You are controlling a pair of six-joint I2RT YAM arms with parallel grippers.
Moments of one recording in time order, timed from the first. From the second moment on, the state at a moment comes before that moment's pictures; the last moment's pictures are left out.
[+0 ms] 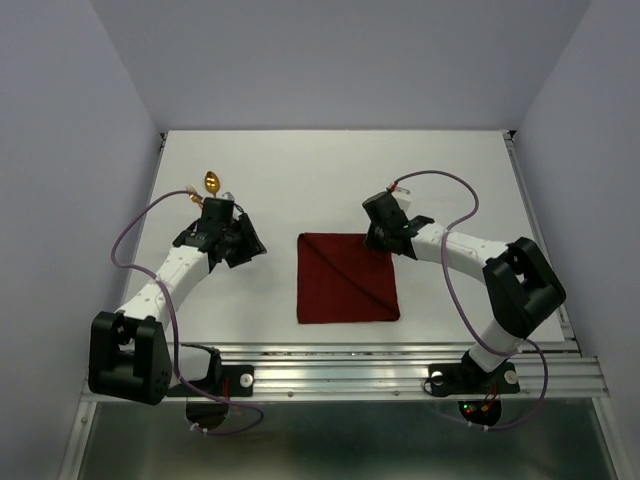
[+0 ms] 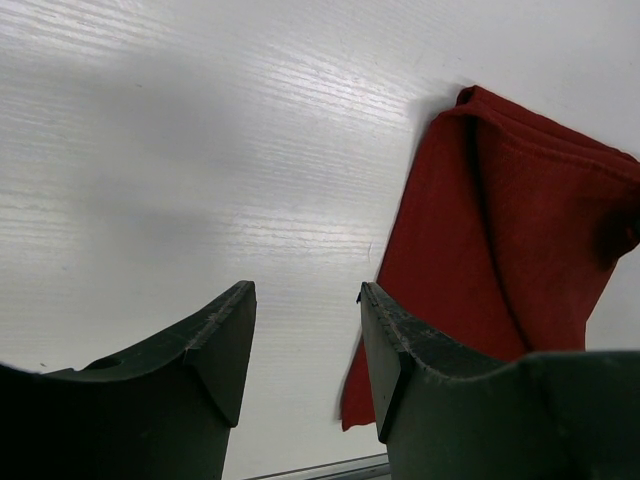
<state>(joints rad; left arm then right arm) -0.21 1.24 0.79 -0.49 0.11 -0.62 0.63 1.66 1.04 -0.29 0.34 0.81</state>
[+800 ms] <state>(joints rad) -0.21 1.25 0.79 -0.49 0.12 -0.62 0.63 1.71 1.08 -0.32 0.27 0.80</state>
